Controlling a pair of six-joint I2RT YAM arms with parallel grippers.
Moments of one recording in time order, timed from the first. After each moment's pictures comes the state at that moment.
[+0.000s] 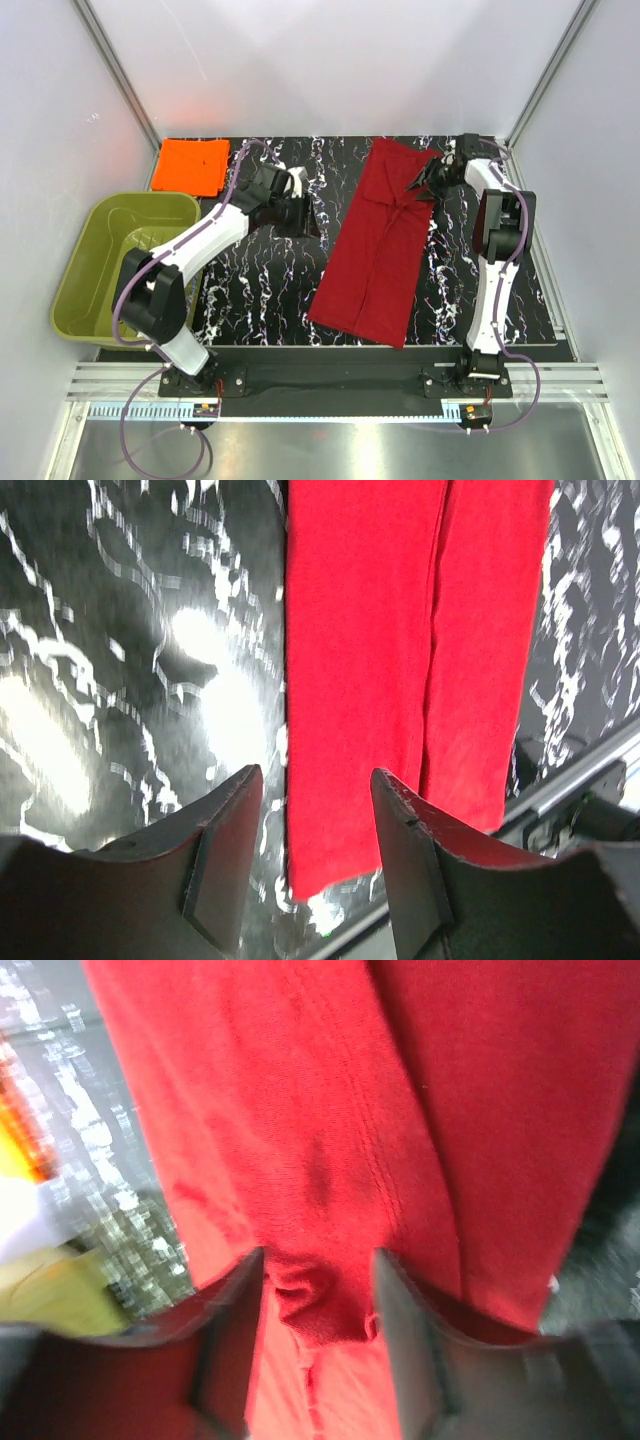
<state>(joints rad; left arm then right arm) -0.50 1.64 1.28 -0.52 0.31 -0.44 -0.07 2.36 1.88 -0.57 -0.58 0.53</state>
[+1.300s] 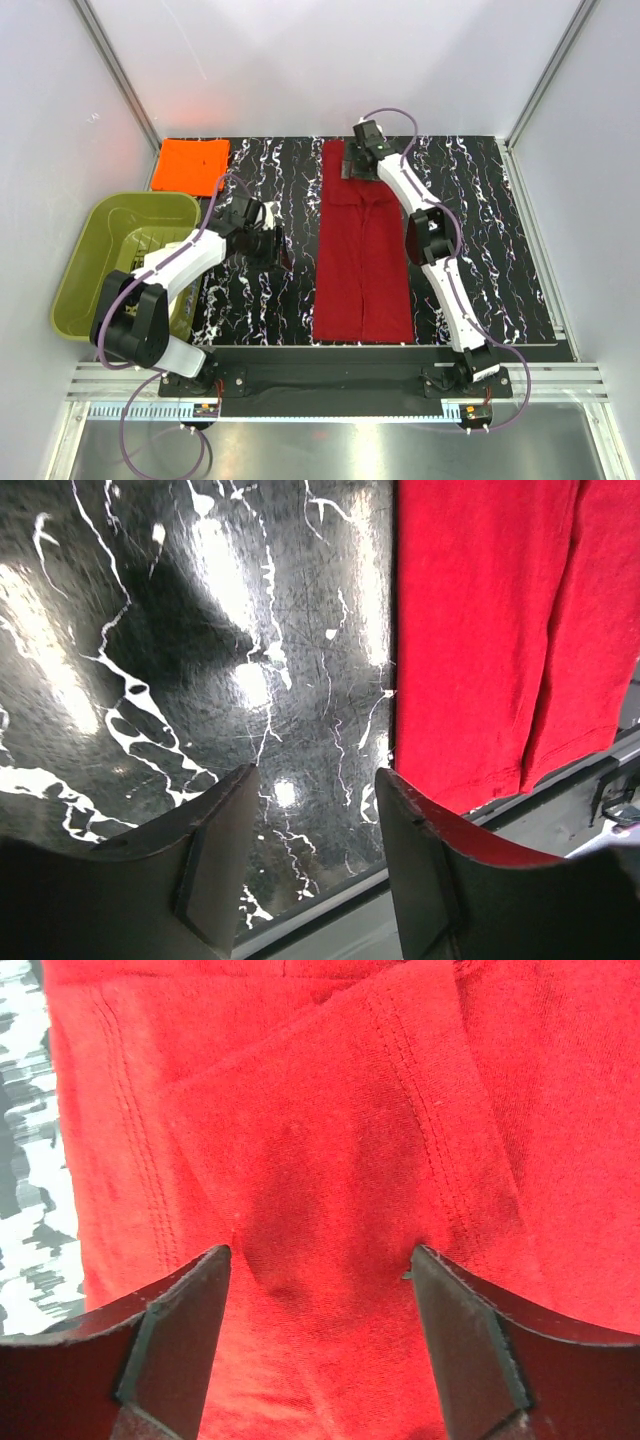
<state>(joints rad) -0.37 1.46 0.95 -0.58 0.34 -0.37 0.35 2.76 2.65 -0.79 0.11 0.37</state>
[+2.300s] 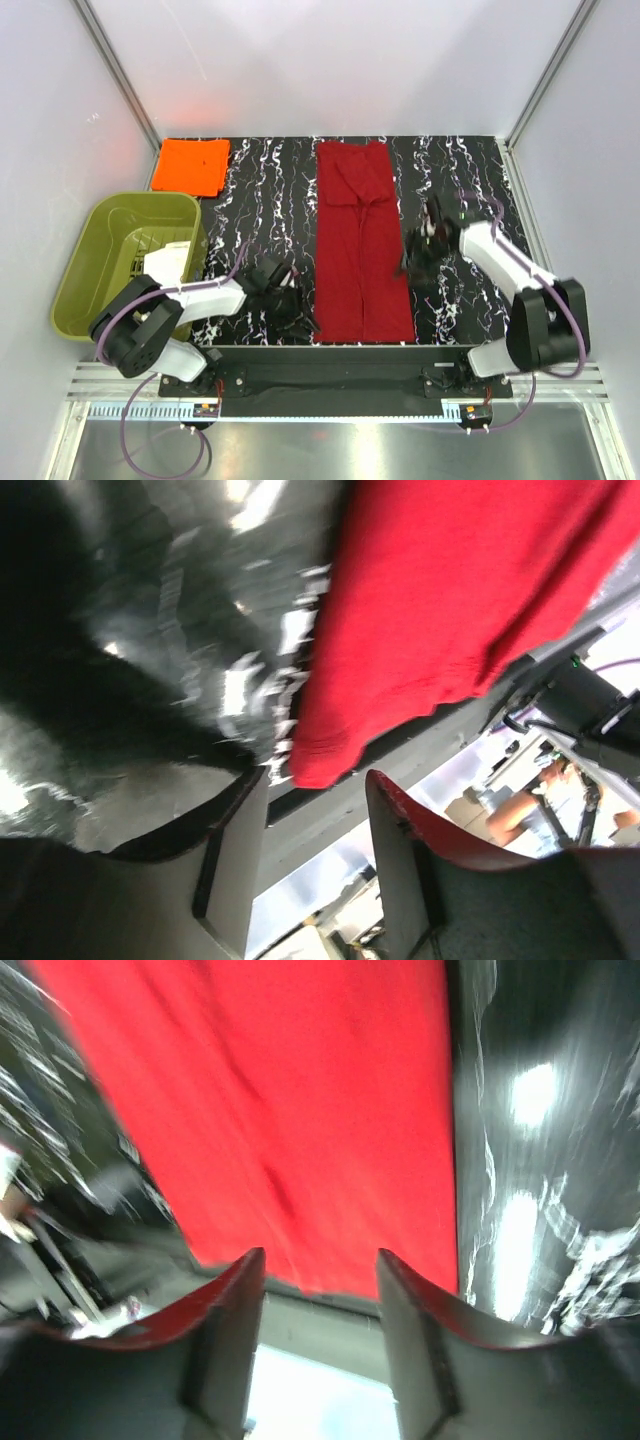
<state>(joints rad) -0.70 1.43 0.54 -0.21 0.54 -1.02 0.25 1.47 1.08 -0.86 -0.32 0.53</state>
